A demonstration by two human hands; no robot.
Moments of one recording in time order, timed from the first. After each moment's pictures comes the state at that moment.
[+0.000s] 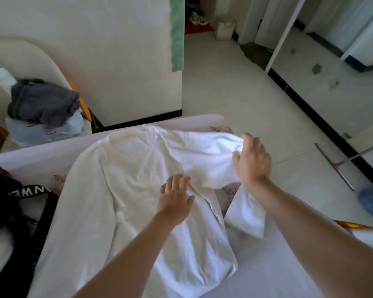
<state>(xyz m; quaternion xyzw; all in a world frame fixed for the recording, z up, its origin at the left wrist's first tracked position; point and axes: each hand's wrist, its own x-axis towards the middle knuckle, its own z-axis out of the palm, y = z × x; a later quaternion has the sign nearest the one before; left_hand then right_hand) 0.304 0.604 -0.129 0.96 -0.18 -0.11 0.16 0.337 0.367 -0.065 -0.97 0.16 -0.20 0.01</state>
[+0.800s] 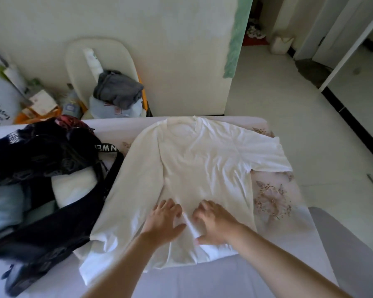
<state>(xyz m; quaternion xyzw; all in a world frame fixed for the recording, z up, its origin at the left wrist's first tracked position) 0.158 0.749 -0.110 0.97 -0.12 -0.08 0.18 0.184 0.530 -0.096 -0.92 -0.29 0.25 0.10</state>
